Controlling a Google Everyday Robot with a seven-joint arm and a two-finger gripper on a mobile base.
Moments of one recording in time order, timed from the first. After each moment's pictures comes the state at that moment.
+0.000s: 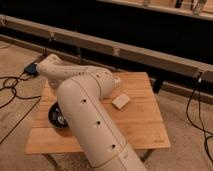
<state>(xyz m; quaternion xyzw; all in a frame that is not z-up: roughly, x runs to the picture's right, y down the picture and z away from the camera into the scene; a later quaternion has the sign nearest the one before) -0.296 0.009 0.965 -0.24 0.07 0.41 0.88</state>
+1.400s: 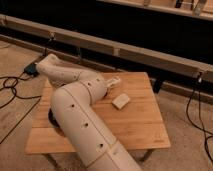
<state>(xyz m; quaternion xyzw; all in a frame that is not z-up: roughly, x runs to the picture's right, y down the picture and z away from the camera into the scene) -0.300 -0.004 0.998 -0.22 0.09 0.37 0.90</state>
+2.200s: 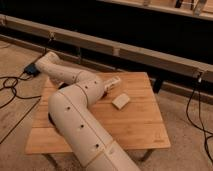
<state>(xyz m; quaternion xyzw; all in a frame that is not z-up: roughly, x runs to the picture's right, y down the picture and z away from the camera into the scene) -0.291 -0.020 1.003 -0.20 0.12 0.44 0.87</state>
